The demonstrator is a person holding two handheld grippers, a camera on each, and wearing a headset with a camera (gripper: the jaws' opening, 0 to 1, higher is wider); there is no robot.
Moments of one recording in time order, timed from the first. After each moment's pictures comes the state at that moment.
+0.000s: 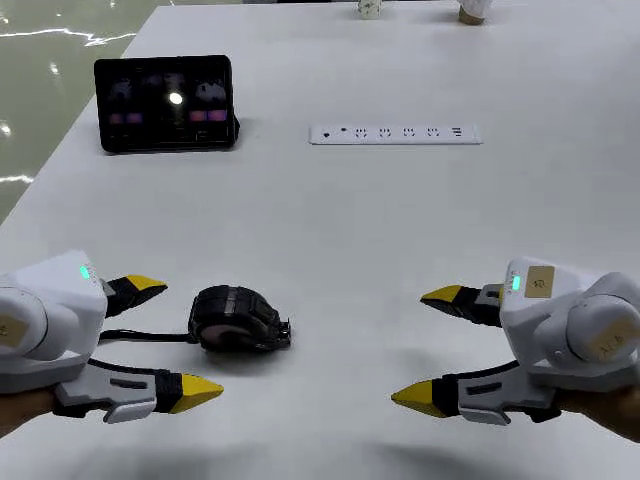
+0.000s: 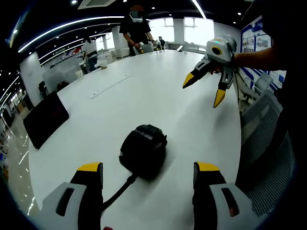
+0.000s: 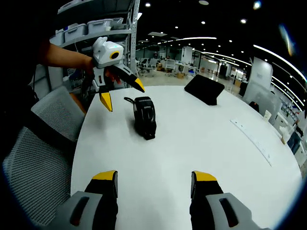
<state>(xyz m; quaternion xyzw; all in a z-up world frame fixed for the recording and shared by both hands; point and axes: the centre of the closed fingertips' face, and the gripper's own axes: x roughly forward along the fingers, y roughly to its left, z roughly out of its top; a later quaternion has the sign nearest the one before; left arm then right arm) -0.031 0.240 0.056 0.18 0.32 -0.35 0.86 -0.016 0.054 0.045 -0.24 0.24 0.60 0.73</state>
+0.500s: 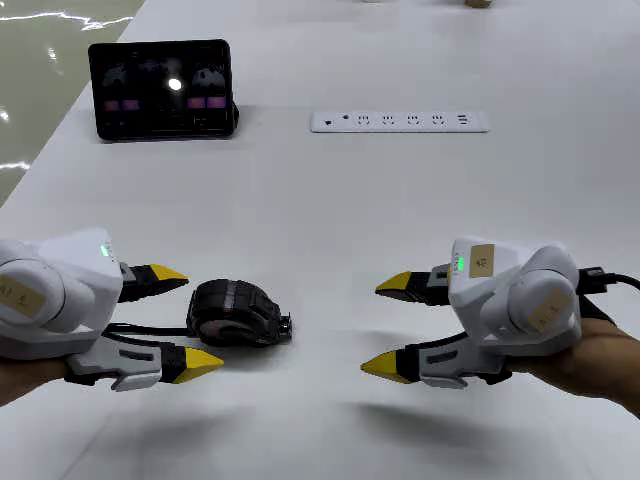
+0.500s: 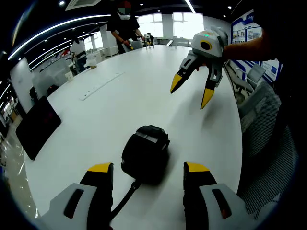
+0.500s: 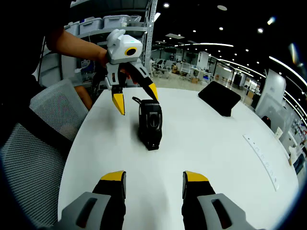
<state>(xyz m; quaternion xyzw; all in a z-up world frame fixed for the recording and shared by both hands) -0.017 0.234 0.046 0.21 0.33 -0.39 0.83 -0.006 0.096 0.035 -0.27 0.20 0.65 0.68</state>
